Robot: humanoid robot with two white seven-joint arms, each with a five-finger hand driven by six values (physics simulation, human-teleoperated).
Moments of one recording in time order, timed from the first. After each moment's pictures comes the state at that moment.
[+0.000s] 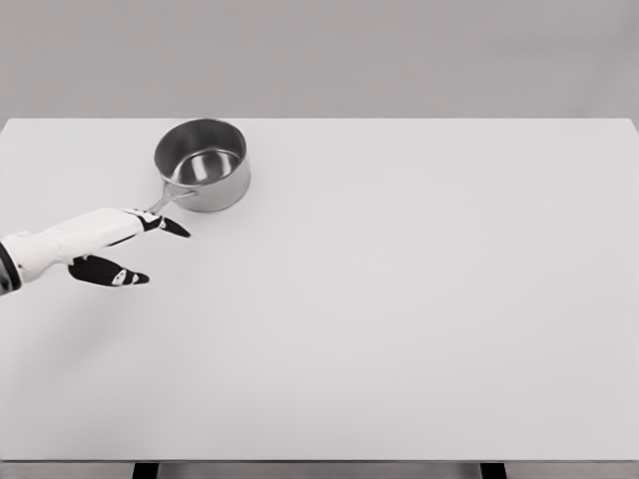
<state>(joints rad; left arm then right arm) -0.43 1.12 -0.76 -1.74 0.03 -0.22 -0.25 0.02 0.00 -0.06 -0.04 -0.12 -0.06 0.09</state>
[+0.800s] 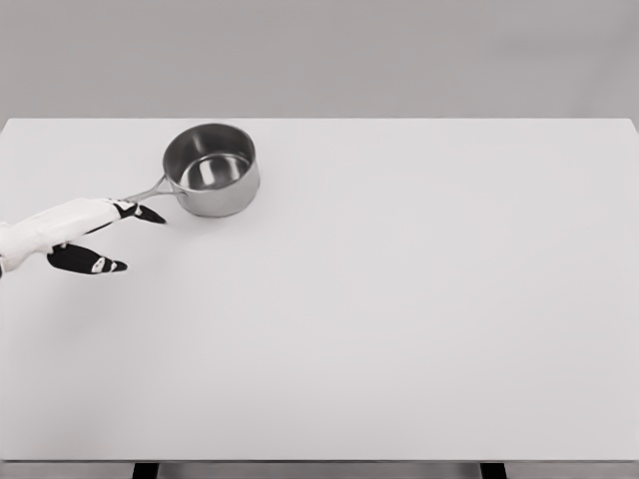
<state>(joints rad) -0.43 1.12 -0.73 -1.66 0.03 -0.22 -0.25 0.02 0.00 -0.06 -0.04 -0.12 -0.06 0.09</state>
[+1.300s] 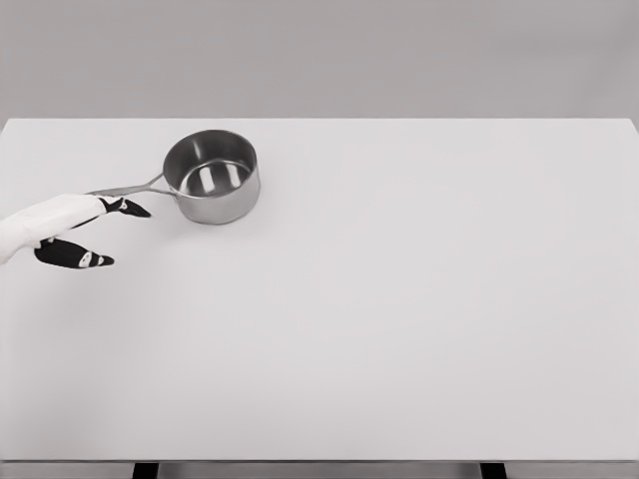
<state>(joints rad) -0.44 1.12 -0.72 -1.60 0.02 -0.22 -0.25 0.02 0.00 -0.06 -0.04 -0.12 -0.06 0.09</state>
